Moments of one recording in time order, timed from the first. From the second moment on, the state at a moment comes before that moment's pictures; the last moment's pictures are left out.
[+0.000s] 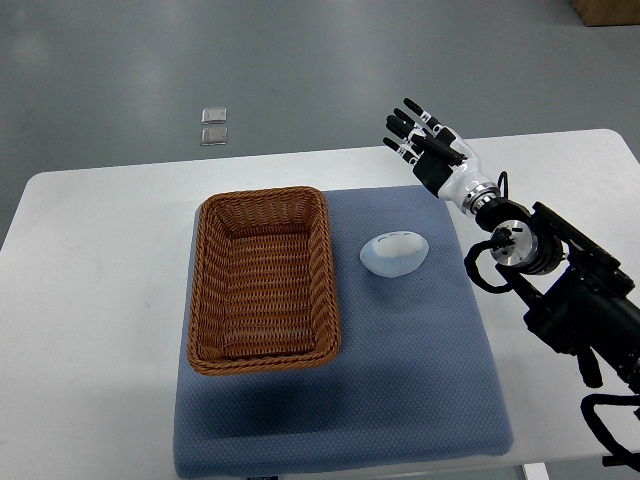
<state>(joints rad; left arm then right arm) -0.06 0.00 -0.08 -0.22 0.06 0.02 0.00 0.66 -0.07 1.02 0.80 -0.26 0.13 0.13</state>
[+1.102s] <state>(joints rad) -0.07 0.00 -0.08 -0.22 0.07 0.02 0.00 1.45 -0.49 -0.11 1.04 -0.71 0.41 -0.06</state>
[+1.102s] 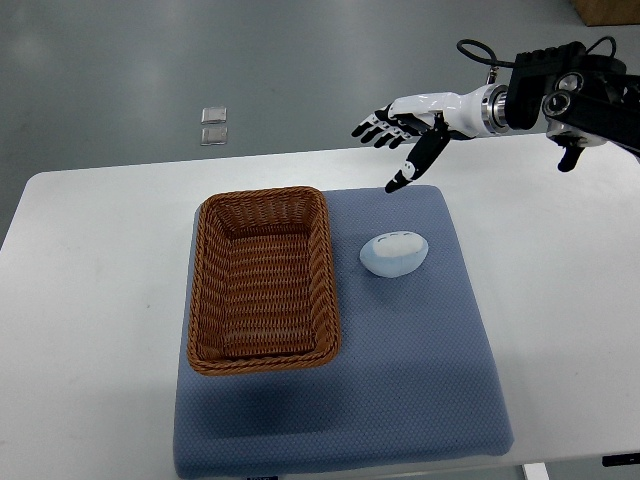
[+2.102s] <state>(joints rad) -0.07 0.00 -0.08 -0.23 0.07 0.02 0.00 1.58 -0.29 -0.48 1.13 -0.71 0.31 -0.19</state>
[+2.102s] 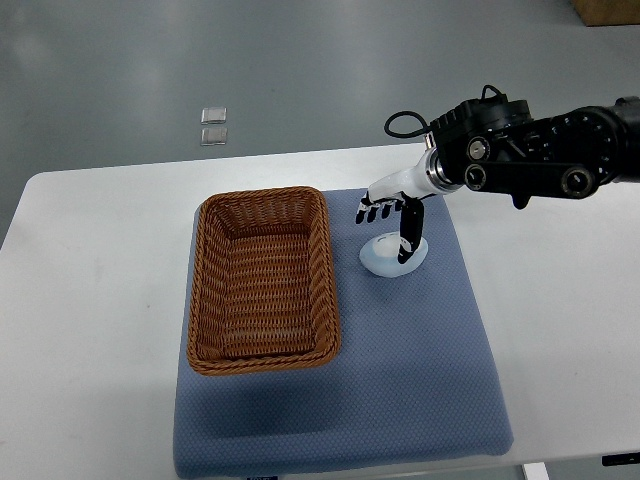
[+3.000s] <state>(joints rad) -0.07 0.00 -0.08 -0.23 0.07 0.02 0.00 1.44 -0.24 -0.47 1.03 -0.71 0.24 -0.19</state>
